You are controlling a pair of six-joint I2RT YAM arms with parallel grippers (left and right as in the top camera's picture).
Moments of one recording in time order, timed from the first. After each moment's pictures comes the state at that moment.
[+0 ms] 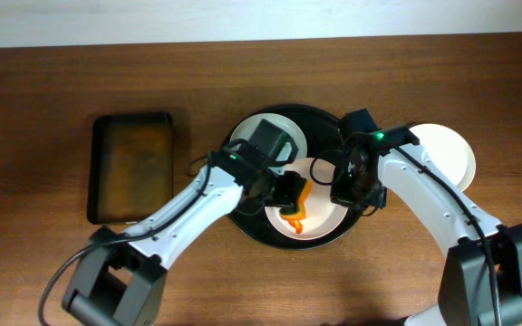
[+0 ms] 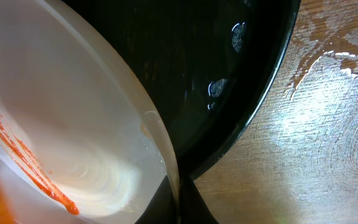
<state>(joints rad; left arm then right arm) -0.65 1.77 1.26 -0.64 0.37 -0.49 0.28 1.69 1.20 -1.10 -0.09 0.52</state>
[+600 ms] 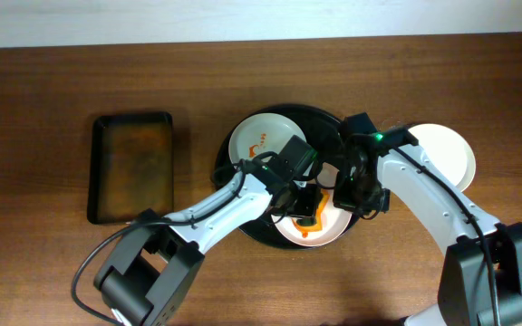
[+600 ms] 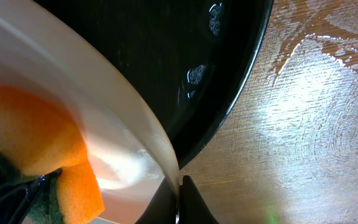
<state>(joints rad) -0.75 1.90 1.27 -0.56 0.32 -0.56 0.28 1.69 1.19 -1.13 -0.06 0.53</state>
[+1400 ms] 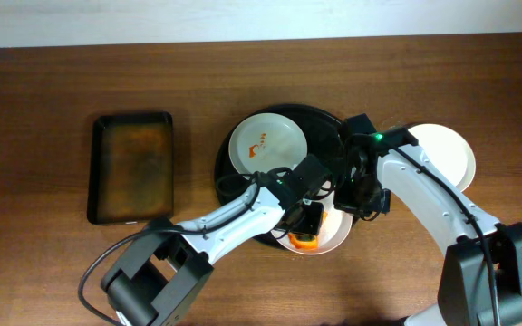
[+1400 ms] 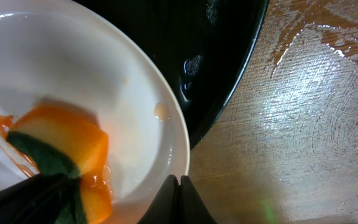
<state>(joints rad) -0.84 1.91 1.25 -0.64 0.20 -0.57 0.28 1.69 1.19 -1.16 -0.06 0.52</state>
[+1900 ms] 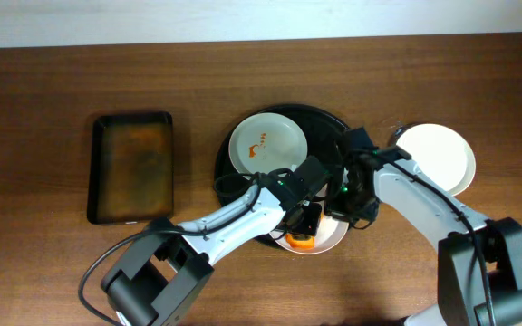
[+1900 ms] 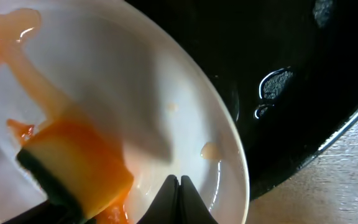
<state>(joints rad) -0.85 1.91 1.25 -0.66 0.15 -0.57 0.28 1.69 1.02 -0.88 -0.22 0.53</state>
